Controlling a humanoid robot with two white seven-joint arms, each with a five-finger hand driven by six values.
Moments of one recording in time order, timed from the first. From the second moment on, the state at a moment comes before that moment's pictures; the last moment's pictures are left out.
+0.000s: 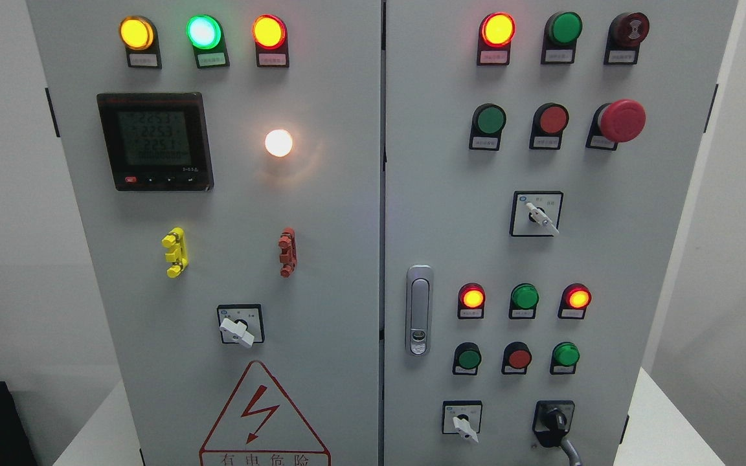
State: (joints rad) left arm 0.05 -0.07 -0.01 -0.11 0.03 -0.03 -0.03; right arm 0.07 0.10 0.12 -1.81 -0.08 -0.05 -0.22
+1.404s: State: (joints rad) left arm 0.05 -0.07 -0.01 -0.11 0.03 -0.03 -0.03; right arm 0.07 0.10 0.14 -1.82 -0.08 -0.05 -0.23
